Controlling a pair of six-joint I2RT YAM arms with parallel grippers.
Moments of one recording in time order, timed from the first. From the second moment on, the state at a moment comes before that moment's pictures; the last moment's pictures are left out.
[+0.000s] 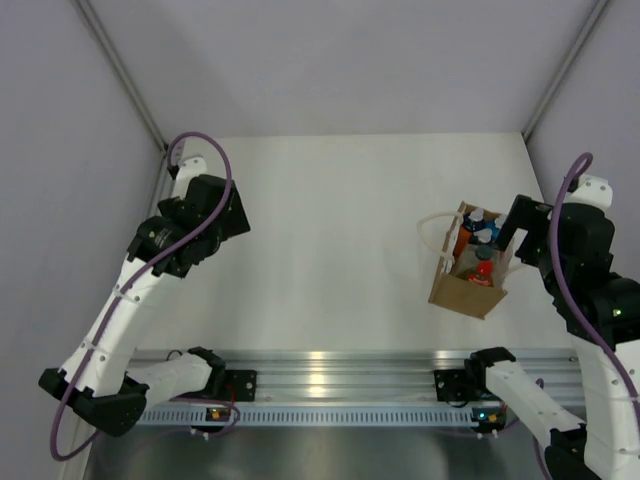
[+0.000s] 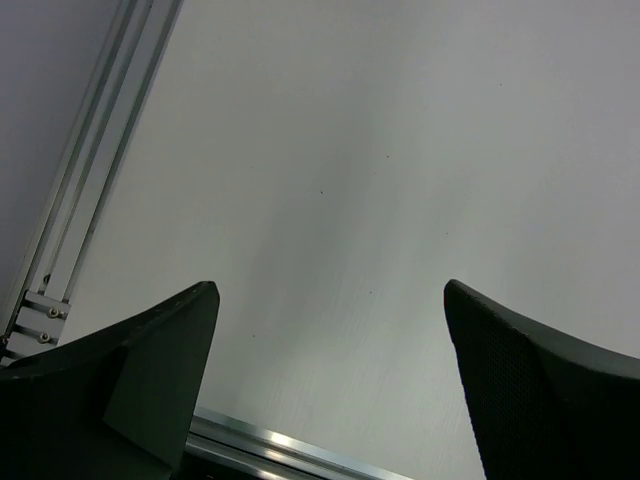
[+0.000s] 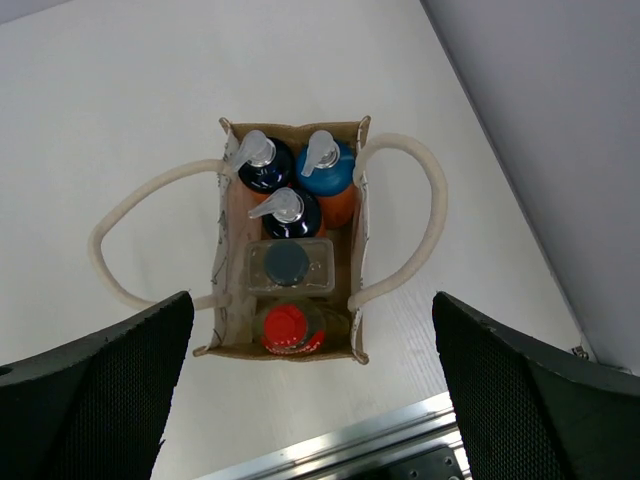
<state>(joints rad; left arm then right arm) -0.50 1.10 1.43 -1.11 -0.62 -0.60 0.19 0.78 1.41 -1.15 0.43 0.31</state>
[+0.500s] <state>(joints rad) -0.50 1.13 1.47 -1.12 -0.62 -0.61 0.19 0.82 1.41 -1.15 0.44 0.34</state>
